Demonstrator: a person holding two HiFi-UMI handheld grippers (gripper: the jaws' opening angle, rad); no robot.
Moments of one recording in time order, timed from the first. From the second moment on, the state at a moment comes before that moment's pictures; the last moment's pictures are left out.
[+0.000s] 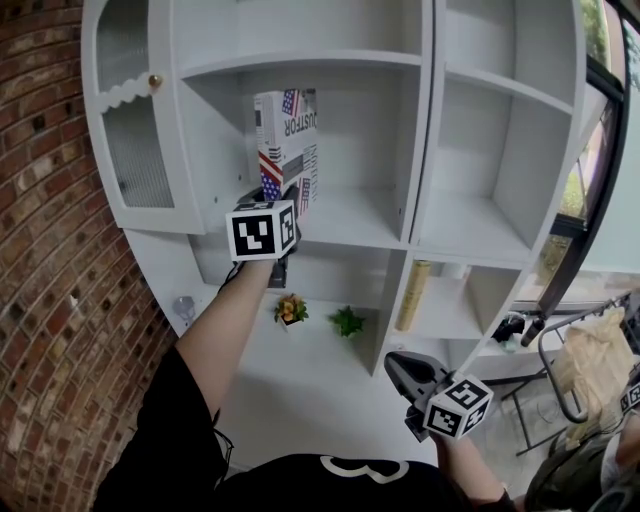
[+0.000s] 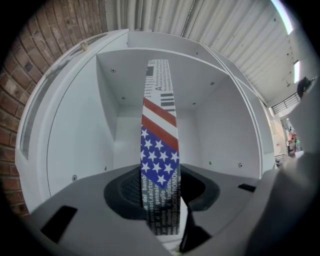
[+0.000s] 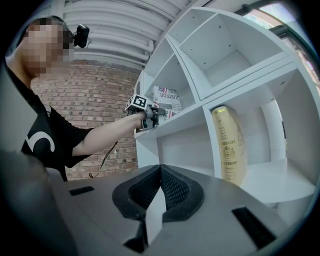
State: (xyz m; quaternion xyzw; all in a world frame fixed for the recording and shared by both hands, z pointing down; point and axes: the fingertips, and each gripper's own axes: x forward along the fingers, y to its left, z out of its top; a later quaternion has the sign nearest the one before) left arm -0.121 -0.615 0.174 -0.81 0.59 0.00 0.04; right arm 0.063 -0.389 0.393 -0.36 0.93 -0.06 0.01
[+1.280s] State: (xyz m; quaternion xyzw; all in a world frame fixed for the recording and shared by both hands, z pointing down) left arm -0.111 -0.438 0.239 -0.92 0.40 0.02 -0.03; right arm 0.031 -0.350 0.343 -0.31 0.95 -0.03 0.02
